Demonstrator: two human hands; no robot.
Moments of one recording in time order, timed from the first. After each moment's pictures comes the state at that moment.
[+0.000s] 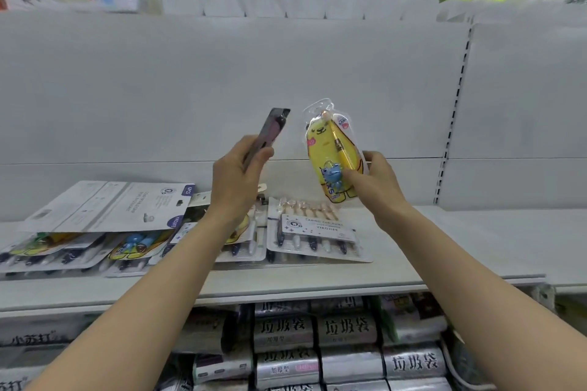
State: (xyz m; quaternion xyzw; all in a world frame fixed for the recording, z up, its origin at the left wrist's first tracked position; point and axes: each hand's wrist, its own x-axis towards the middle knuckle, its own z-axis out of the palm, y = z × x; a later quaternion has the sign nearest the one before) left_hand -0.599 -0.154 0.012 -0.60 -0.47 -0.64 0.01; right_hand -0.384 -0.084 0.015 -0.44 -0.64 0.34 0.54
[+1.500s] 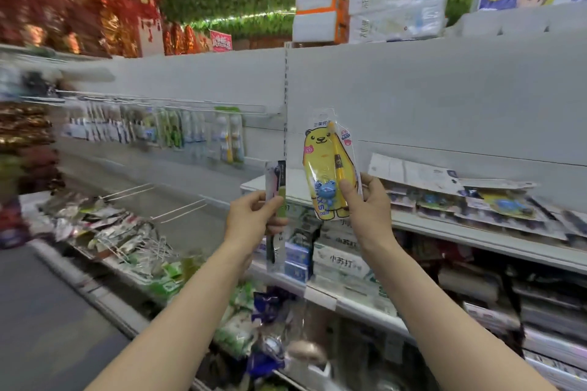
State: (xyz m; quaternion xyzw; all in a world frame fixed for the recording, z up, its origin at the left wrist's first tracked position) left_hand -0.892 -0.619 -0.057 -0.29 -0.61 -0.72 -0.11; right_hand -0.765 -0.478 -0.039 -0.19 -0.64 0.56 0.49
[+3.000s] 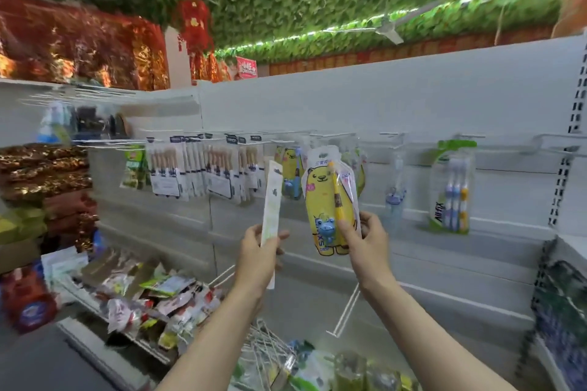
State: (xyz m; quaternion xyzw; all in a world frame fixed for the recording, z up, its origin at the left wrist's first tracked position) left_hand -1.647 -0.813 -0.069 -0.26 -0.65 -0.70 -0.09; right_hand -1.538 -0.675 -0.073 -0.20 -0.62 0.56 0.50
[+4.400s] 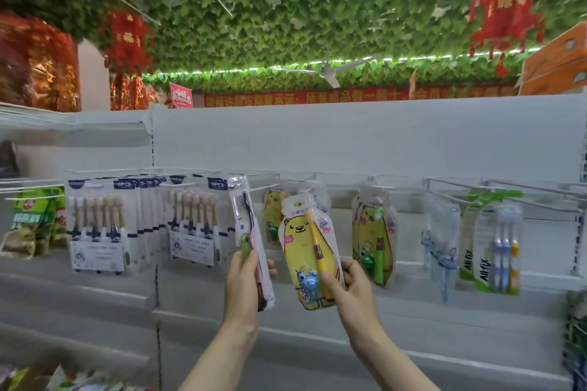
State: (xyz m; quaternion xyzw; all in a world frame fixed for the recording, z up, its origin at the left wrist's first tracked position) left_hand -1.873 -0.745 -0.050 -0.30 -0.49 -0.80 -0.20; right_hand -1.743 -0.632 -0.090 -0.22 -0.62 0.54 0.53
